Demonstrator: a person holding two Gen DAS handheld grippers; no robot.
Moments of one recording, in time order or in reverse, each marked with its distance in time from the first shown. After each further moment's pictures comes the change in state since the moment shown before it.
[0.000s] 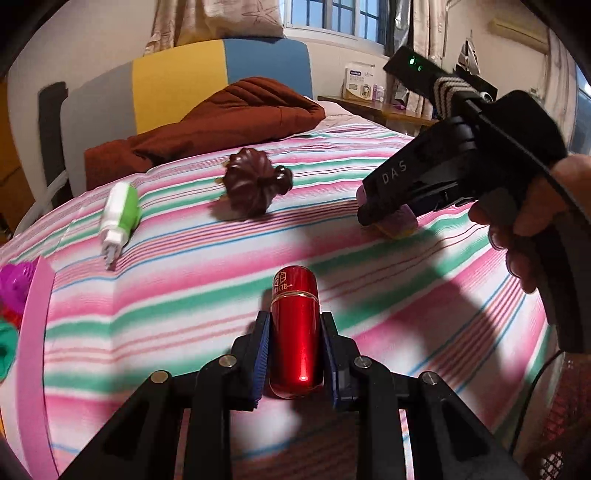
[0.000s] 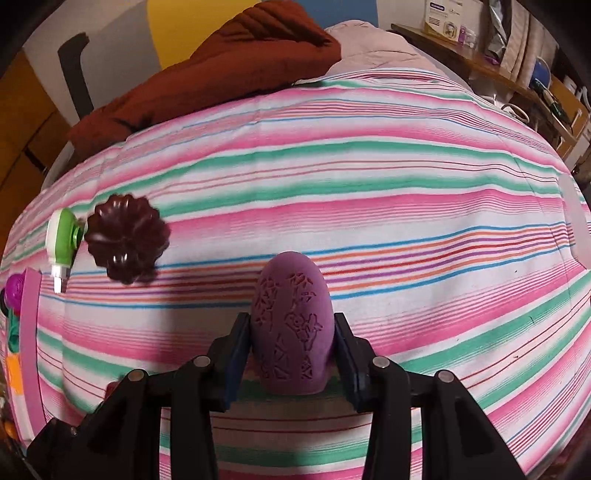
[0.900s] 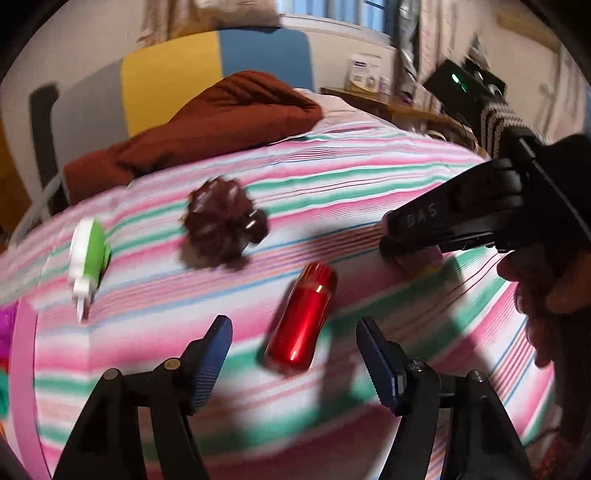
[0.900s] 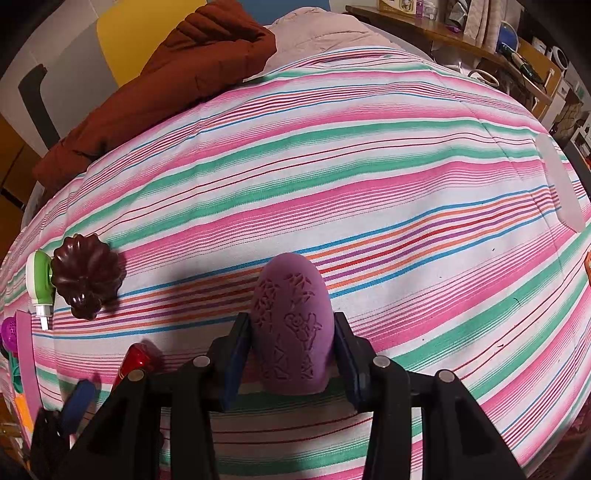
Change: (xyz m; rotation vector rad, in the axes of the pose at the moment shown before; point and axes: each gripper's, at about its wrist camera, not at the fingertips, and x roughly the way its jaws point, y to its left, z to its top) left arm 0.045 -0.025 0.058 0.044 0.058 0.029; right arm -0.013 -0.046 -0.010 0.155 0.027 -0.031
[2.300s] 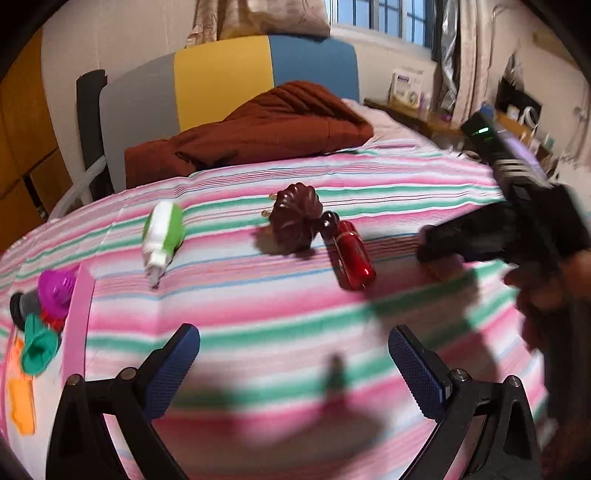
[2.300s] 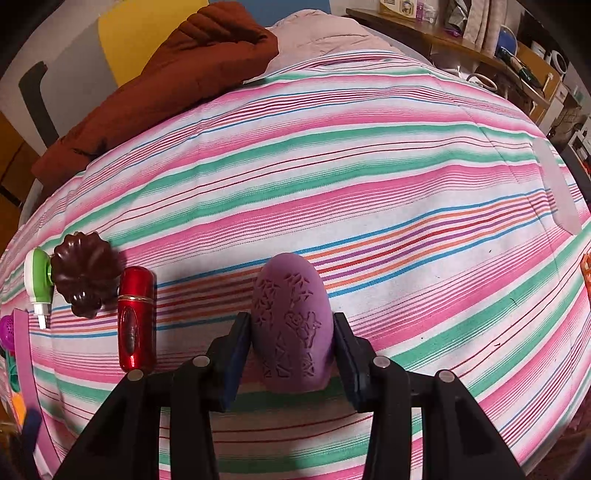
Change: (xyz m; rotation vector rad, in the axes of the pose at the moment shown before) left arm -0.040 0.030 -0.011 -0.138 -0.015 0.128; right arm 0.012 0.009 0.010 -0.013 -0.010 -0.021
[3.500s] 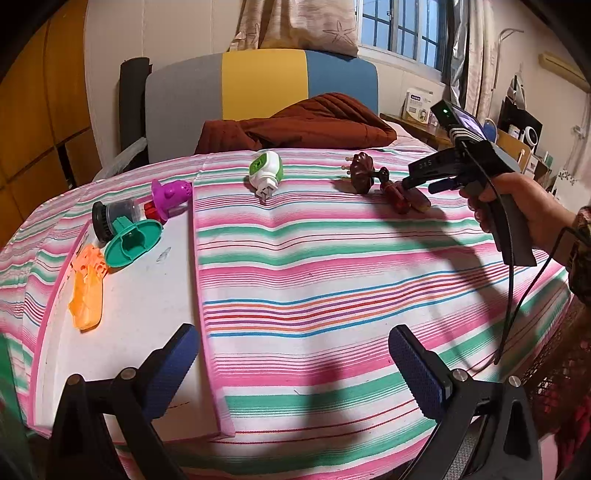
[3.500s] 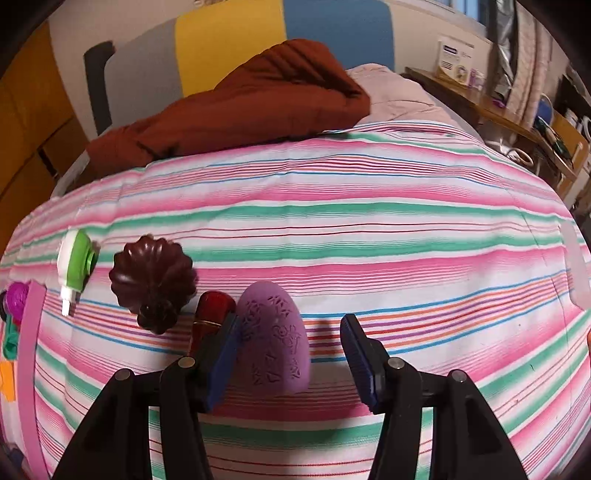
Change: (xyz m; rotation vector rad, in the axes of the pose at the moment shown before) left arm -0.113 0.098 -0.123 -0.073 -0.050 -0.009; right arm -0.006 0.055 0.008 -0.216 -0.190 0.062
